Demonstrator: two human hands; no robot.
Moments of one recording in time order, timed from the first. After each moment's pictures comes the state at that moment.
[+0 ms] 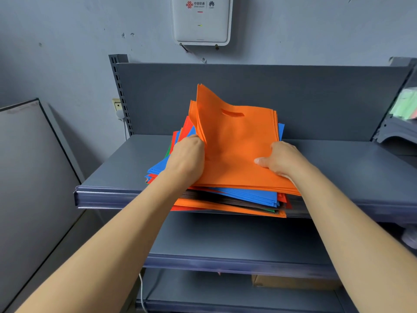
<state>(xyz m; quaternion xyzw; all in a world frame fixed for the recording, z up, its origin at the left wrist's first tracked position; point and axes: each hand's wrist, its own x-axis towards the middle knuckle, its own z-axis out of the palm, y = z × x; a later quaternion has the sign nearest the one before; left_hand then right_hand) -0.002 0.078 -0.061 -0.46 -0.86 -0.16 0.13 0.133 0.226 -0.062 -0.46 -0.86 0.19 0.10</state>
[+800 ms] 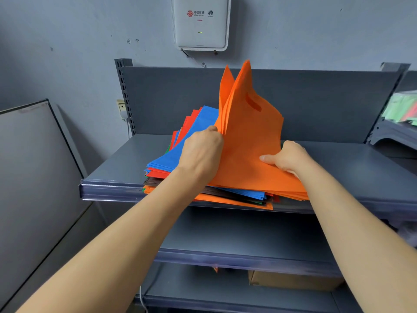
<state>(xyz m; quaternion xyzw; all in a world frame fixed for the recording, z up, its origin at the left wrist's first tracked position) 0.055 0.076 -0.039 -0.47 -0.85 -0.14 0.20 0.166 0.238 -0.061 -0.48 -0.81 0.27 0.17</state>
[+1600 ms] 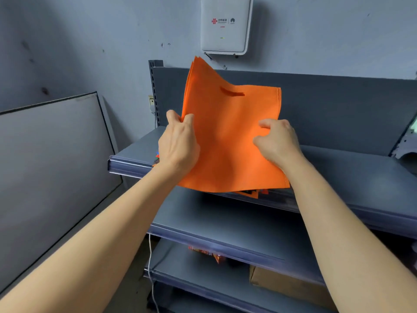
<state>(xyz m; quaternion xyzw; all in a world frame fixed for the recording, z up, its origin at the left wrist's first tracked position) 0.090 0.035 -0.035 -0.26 -0.90 -0.27 0.21 0.183 0.199 -0.029 -0.29 -0.88 0.25 0.29</state>
